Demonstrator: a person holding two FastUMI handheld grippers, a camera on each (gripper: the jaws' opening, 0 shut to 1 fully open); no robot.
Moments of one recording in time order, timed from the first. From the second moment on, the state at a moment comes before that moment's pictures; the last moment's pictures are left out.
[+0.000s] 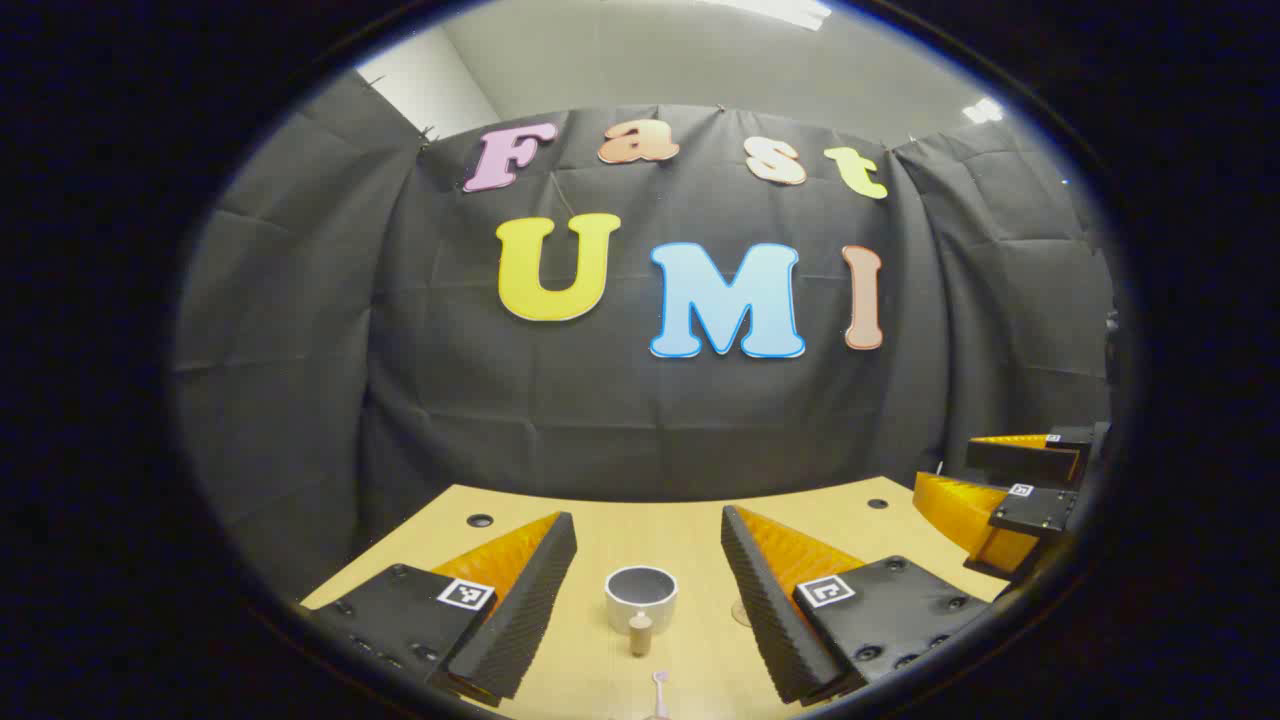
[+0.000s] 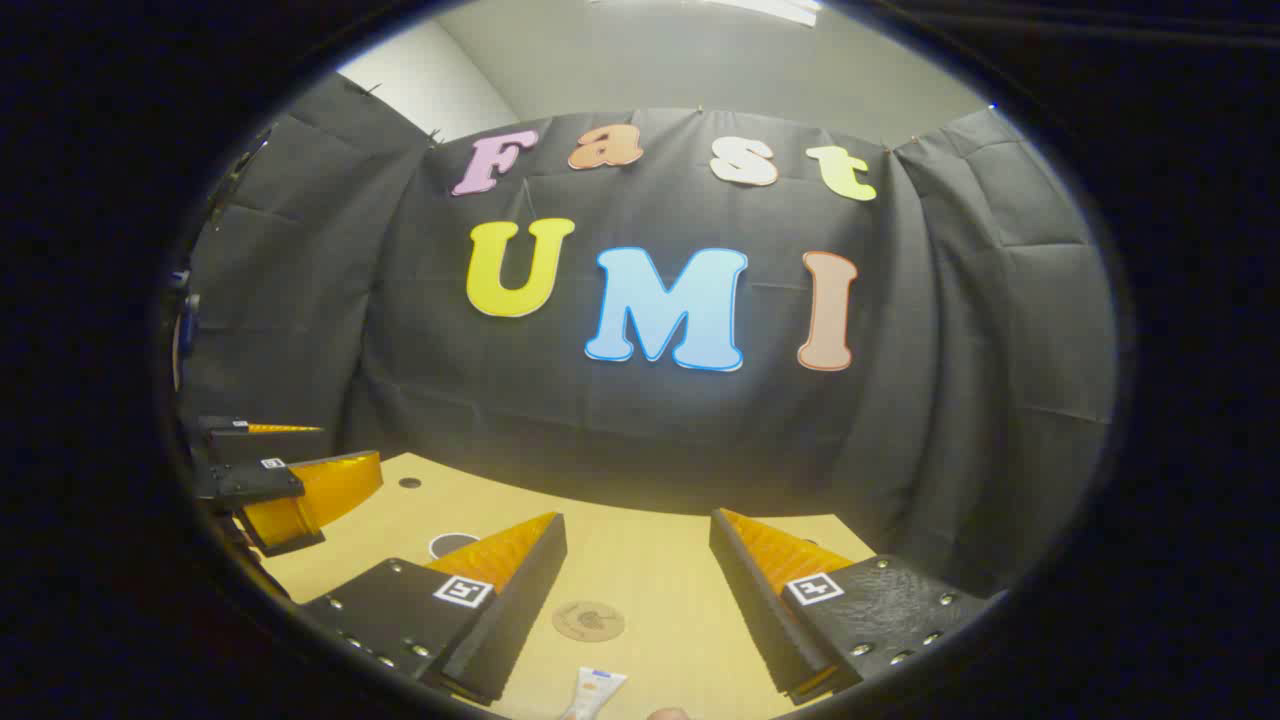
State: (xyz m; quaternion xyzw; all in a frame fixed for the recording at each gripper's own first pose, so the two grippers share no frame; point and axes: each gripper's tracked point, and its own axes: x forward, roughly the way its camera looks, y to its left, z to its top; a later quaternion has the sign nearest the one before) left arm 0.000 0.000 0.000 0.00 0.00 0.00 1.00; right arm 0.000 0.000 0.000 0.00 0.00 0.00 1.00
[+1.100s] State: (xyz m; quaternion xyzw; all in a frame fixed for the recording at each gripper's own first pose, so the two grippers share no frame) left arm 0.017 -0.006 -0.069 -0.02 0.12 0.01 0.99; right arm 0.008 -0.001 -0.066 0.02 0.13 0.02 0.99
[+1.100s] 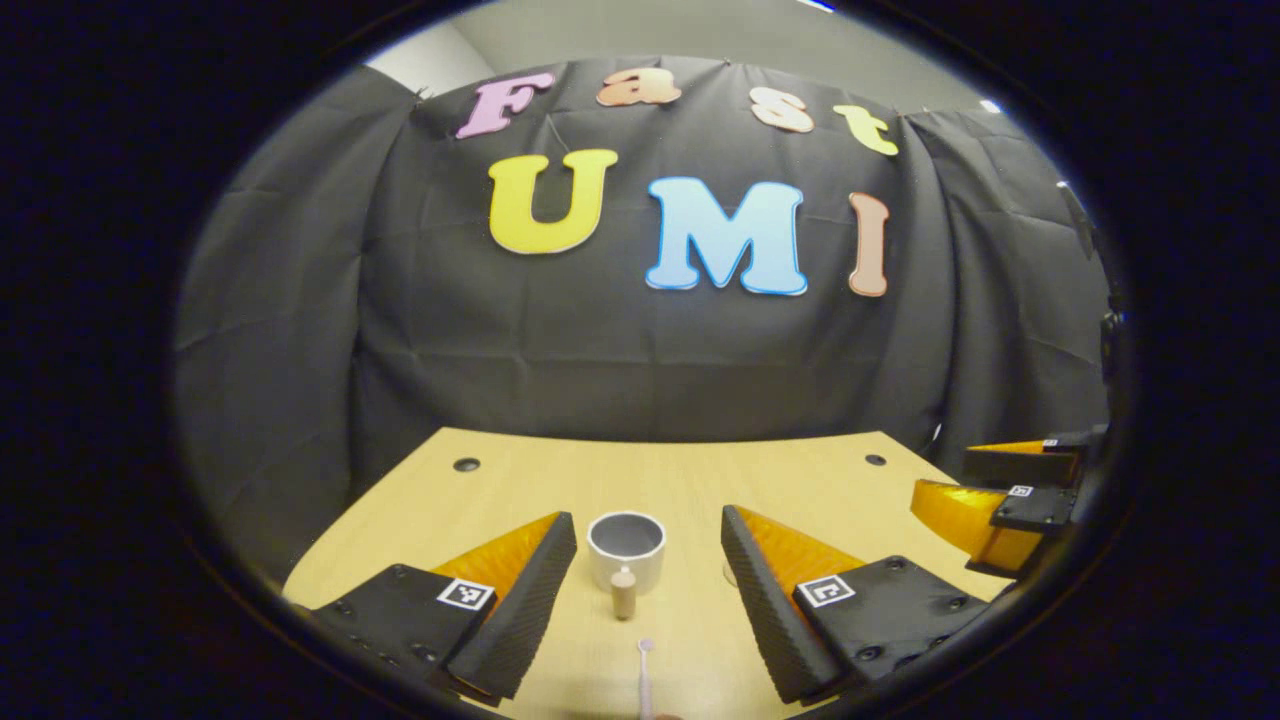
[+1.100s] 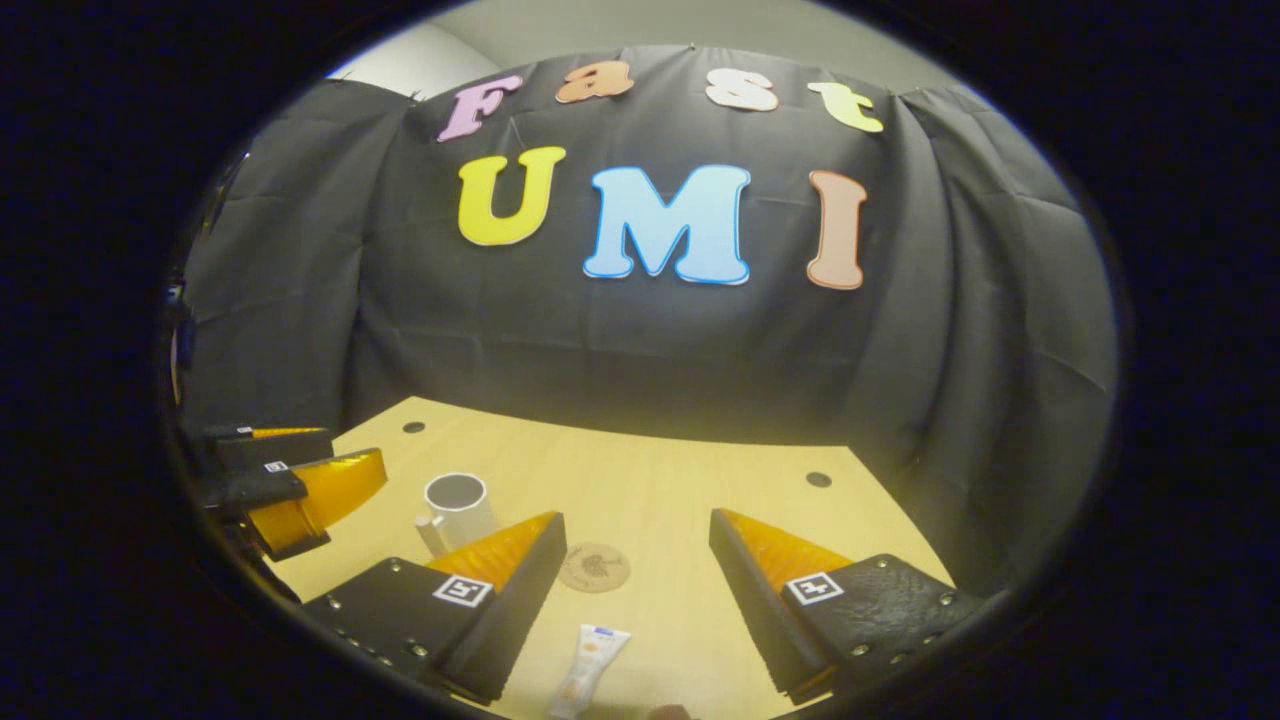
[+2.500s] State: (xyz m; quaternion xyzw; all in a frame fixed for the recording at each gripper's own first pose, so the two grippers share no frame) left arm -0.045 0.015 -0.292 -0.08 0.51 0.04 0.86; right arm -0.035 0.063 -0.254 0.12 0.50 0.07 0.86
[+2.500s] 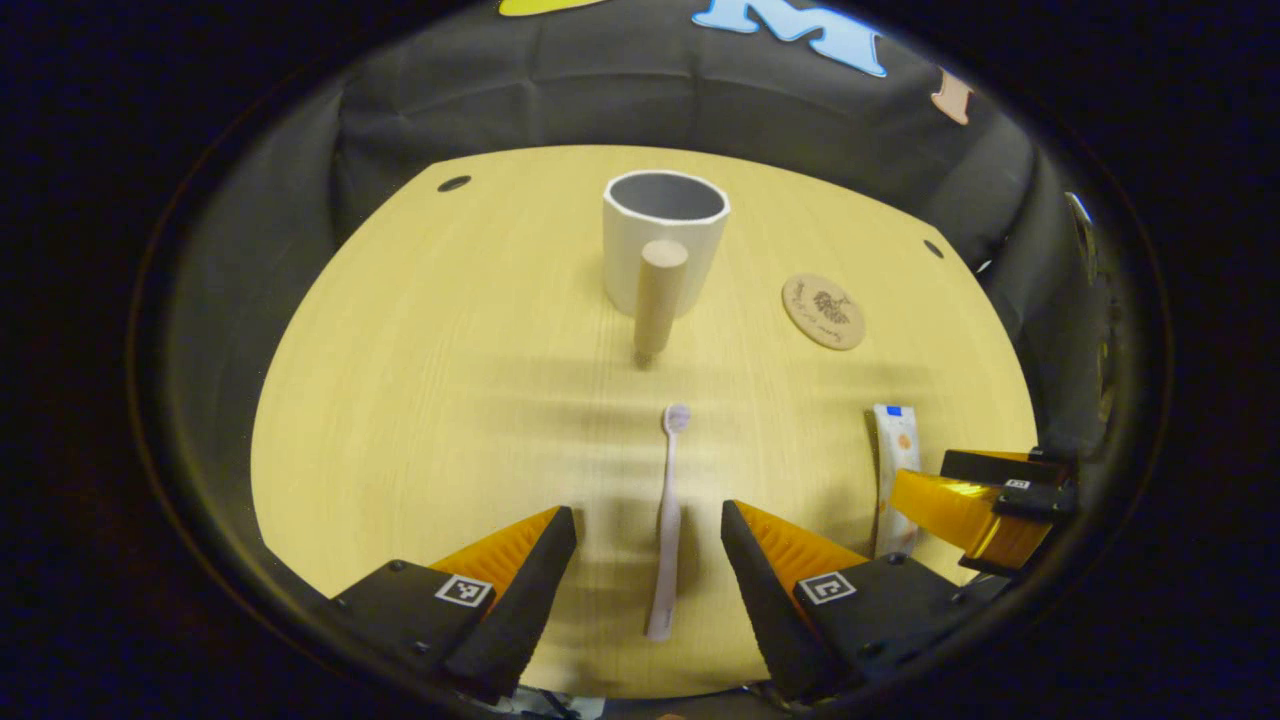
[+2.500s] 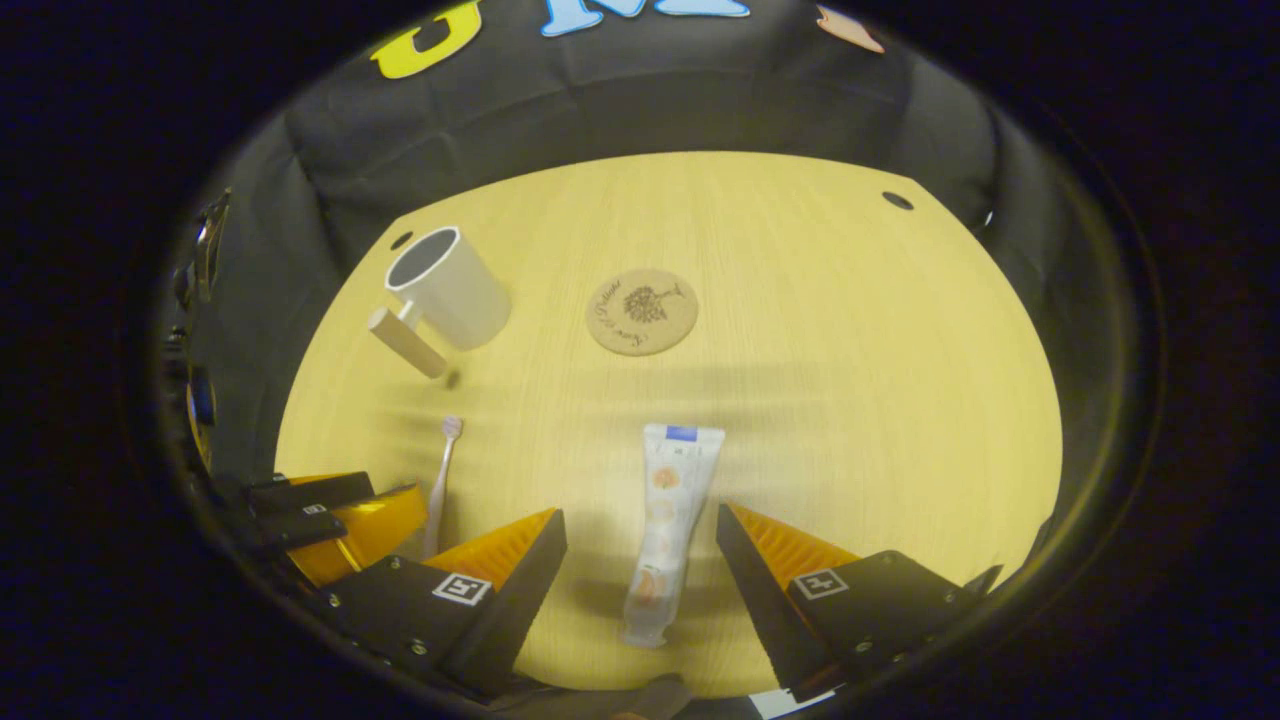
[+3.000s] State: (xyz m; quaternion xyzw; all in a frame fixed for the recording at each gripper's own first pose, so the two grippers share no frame) left arm -0.054 0.005 -0.316 -0.09 0.57 0.03 0.82; right arm -0.041 0.075 -0.283 0.13 0.56 0.08 0.82
